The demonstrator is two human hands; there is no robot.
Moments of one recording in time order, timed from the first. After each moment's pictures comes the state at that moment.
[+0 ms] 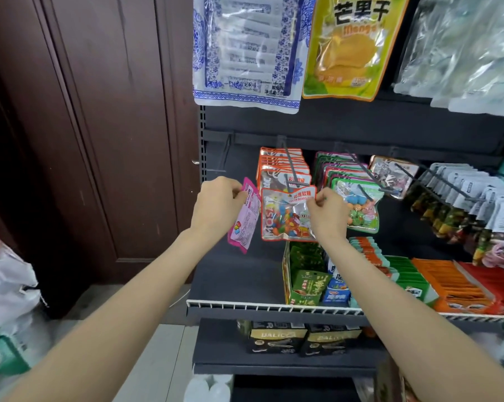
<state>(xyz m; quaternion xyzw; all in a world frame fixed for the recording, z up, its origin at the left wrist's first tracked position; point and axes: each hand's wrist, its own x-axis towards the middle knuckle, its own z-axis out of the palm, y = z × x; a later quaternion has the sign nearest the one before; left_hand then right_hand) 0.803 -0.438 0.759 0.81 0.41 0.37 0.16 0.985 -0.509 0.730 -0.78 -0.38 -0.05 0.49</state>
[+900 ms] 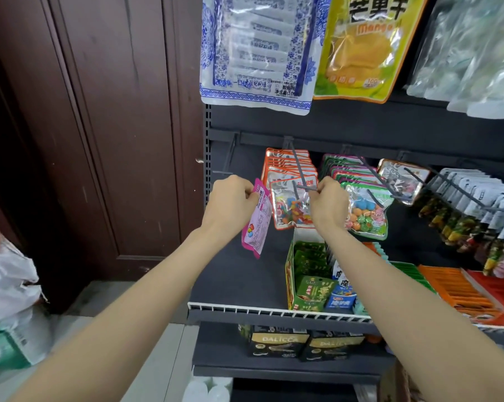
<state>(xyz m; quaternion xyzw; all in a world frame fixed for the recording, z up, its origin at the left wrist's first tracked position) 0.812 -0.435 0.763 0.82 0.40 0.36 0.20 0.996 -0.472 0.739 -0.82 -0.38 -0.10 0.42</state>
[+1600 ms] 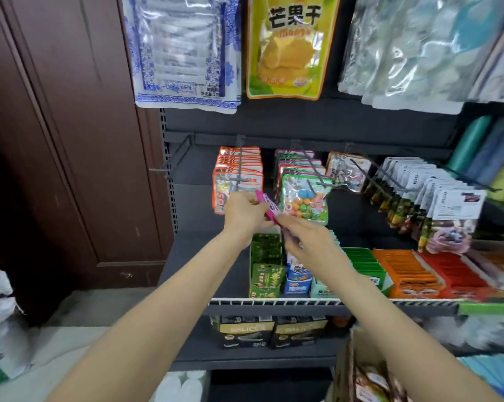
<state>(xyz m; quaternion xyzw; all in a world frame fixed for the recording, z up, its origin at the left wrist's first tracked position) 0.923 -0.522 0.755 0.61 0.41 0.40 0.55 1.034 -0.621 0.717 -0.65 -0.68 -0.11 0.31</state>
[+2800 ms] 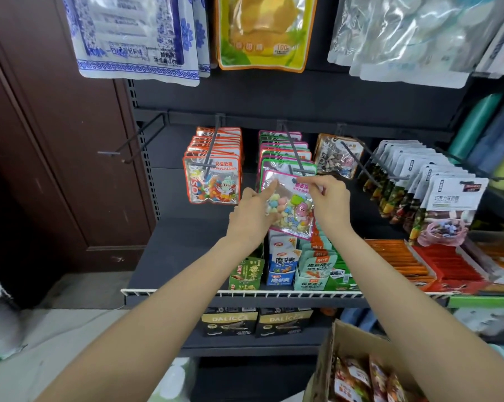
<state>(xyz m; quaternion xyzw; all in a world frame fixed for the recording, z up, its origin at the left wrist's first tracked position) 0.997 -0.511 0.701 0.86 0.38 0.25 0.23 1.132 -0.584 0.724 -0.71 -0.47 -0.03 0.52</state>
